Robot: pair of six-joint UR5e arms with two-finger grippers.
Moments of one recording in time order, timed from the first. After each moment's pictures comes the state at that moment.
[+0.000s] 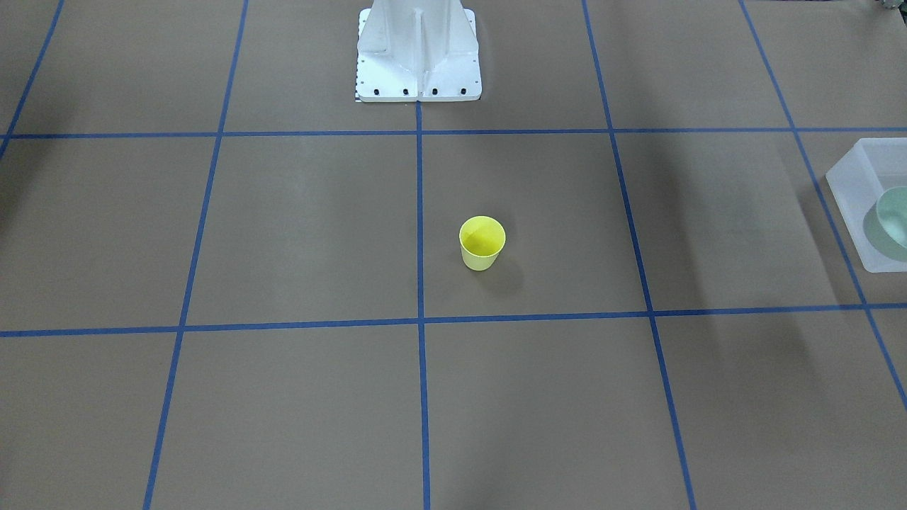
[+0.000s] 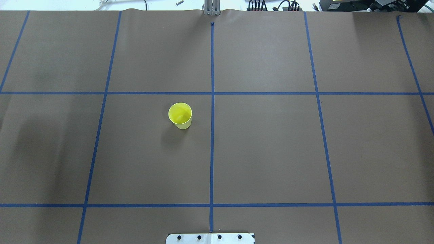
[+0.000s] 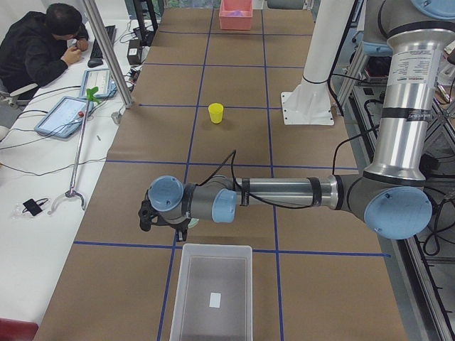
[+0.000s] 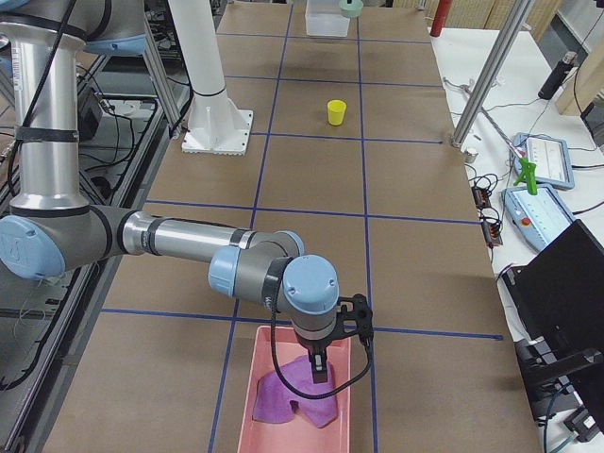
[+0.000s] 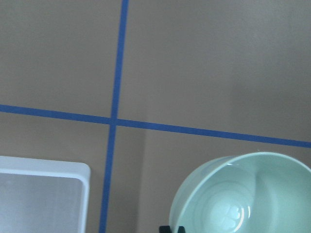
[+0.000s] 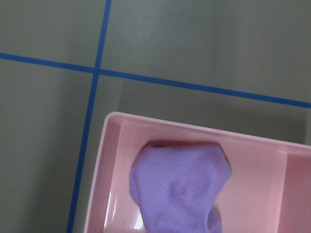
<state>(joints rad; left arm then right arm) -1.57 -1.65 -1.42 -1.70 -2.52 -0.15 1.83 -1.63 1.63 -1.68 2.32 -0.40</state>
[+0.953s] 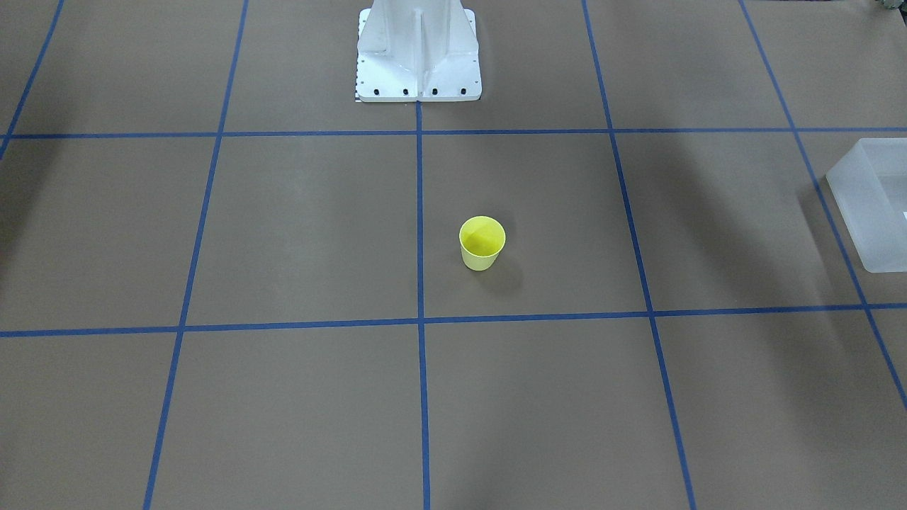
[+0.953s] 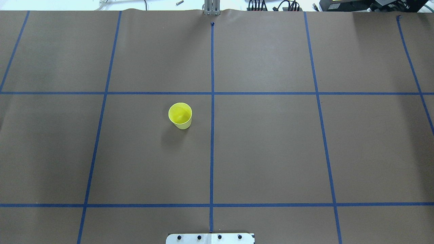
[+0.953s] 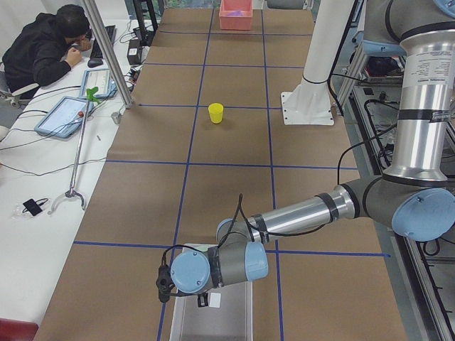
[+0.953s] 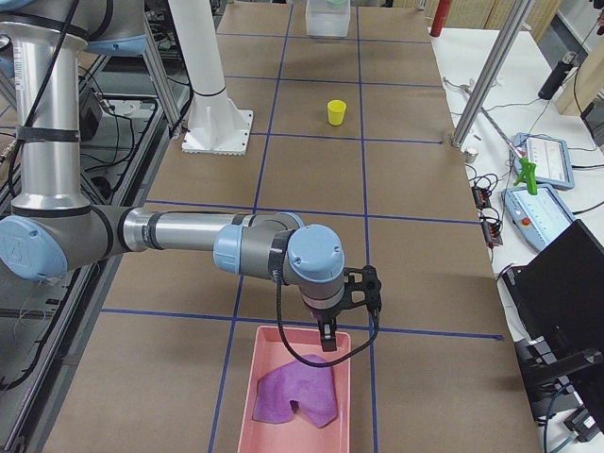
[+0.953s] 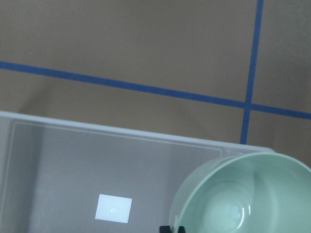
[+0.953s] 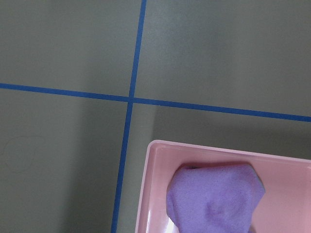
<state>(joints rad) -1.73 -1.58 -1.24 -1.70 -2.46 0.08 1.80 -1.64 1.70 -1.69 2.38 -0.29</state>
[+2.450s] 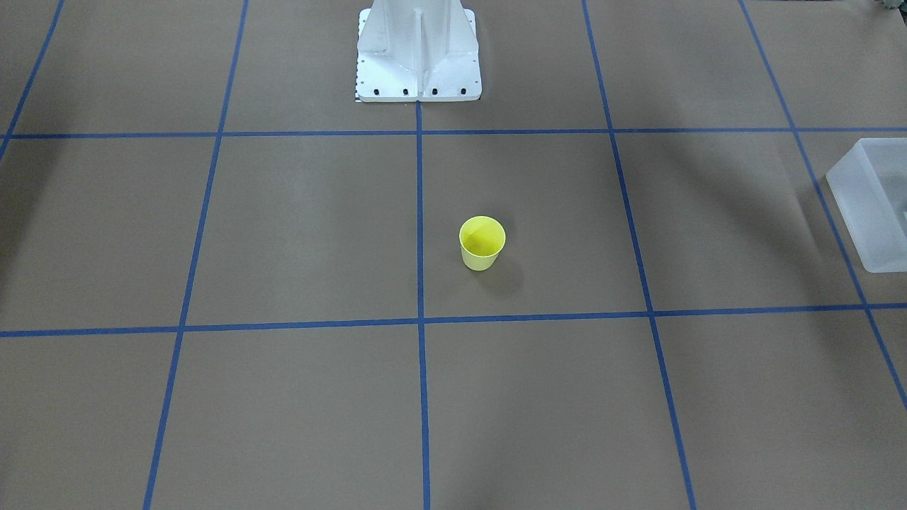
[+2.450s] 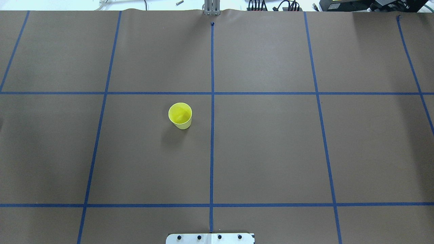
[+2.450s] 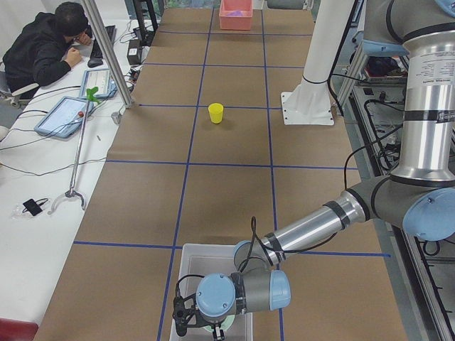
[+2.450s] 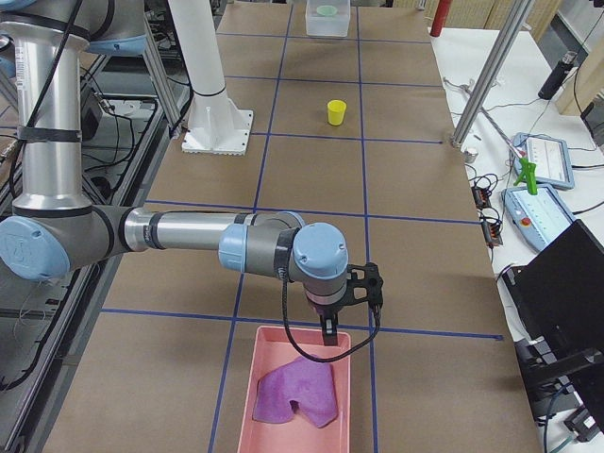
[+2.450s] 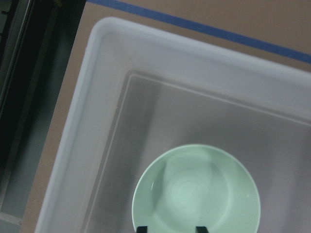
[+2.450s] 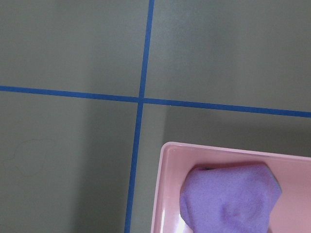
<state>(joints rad) -1.78 -1.55 -1.16 -1.96 -2.36 -0.09 1.78 -1.64 1.71 -1.69 2.40 -0.26</state>
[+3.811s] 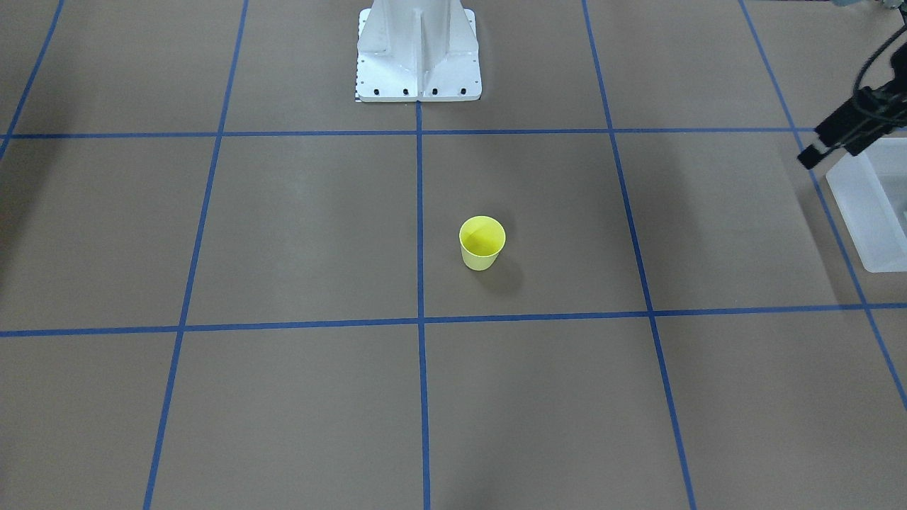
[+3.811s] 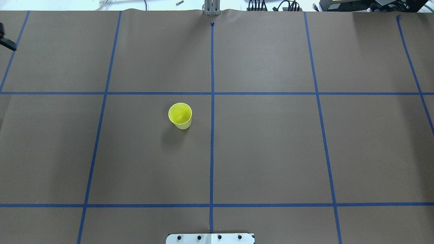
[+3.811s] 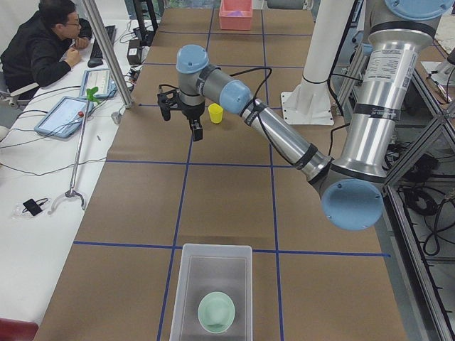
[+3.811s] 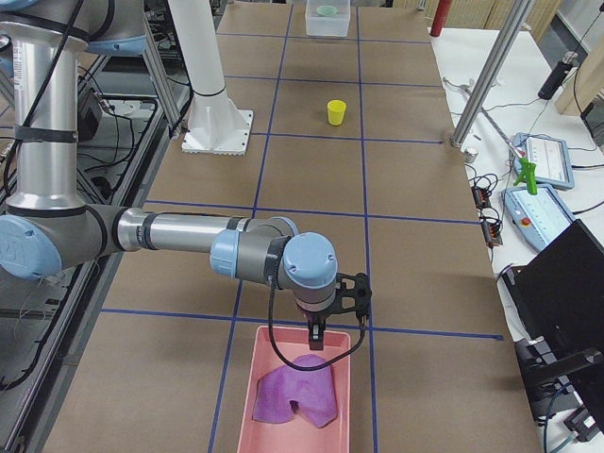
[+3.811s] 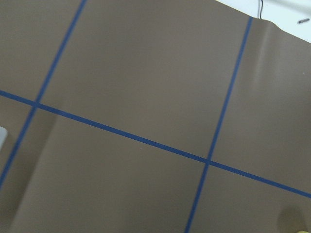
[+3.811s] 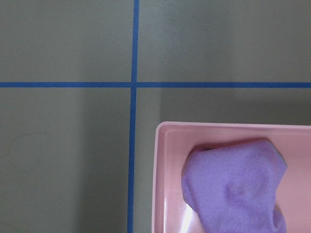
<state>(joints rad) -1.25 -1.82 -2.07 -1.41 -2.40 -1.00 1.77 -1.68 1.71 -1.68 2.40 -0.17</state>
